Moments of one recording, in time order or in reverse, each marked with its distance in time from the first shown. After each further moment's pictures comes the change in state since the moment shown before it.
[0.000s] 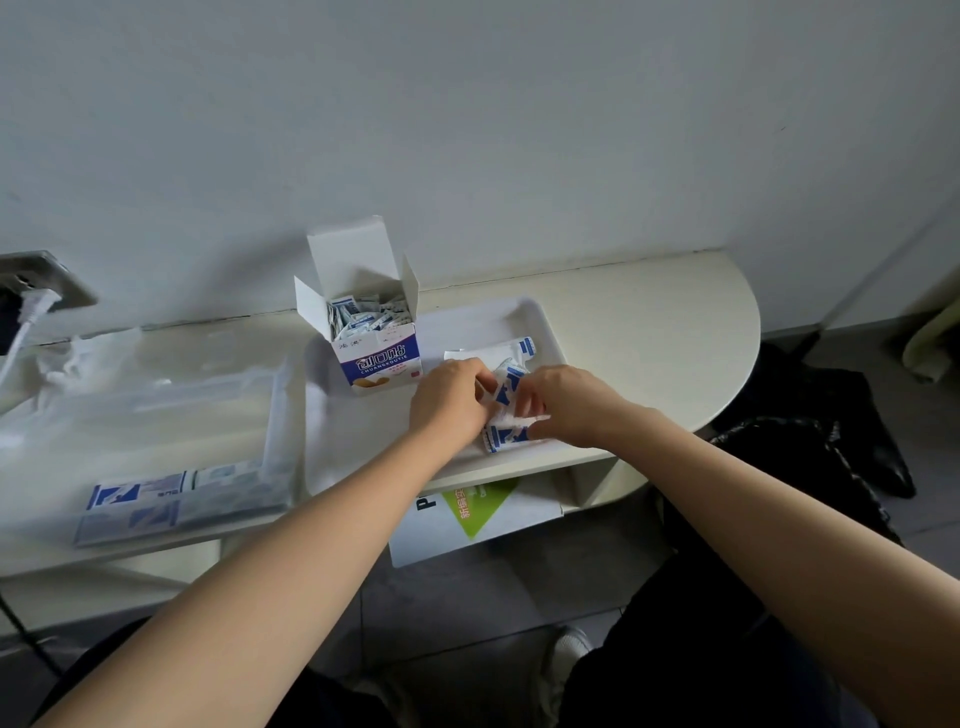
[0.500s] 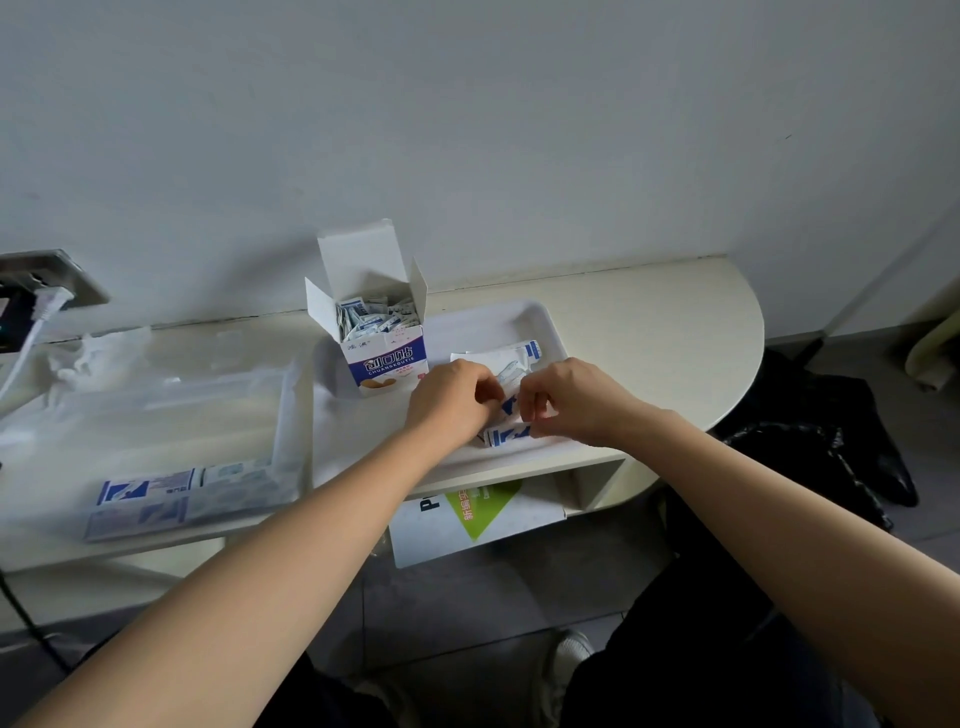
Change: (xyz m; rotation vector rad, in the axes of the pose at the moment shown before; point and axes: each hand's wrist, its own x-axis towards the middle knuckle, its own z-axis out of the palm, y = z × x) left_hand -0.003 -0.004 -0.012 -0.010 -0.049 0.064; right_hand -0.005 0.000 -0.007 0.080 0.087 -0.070
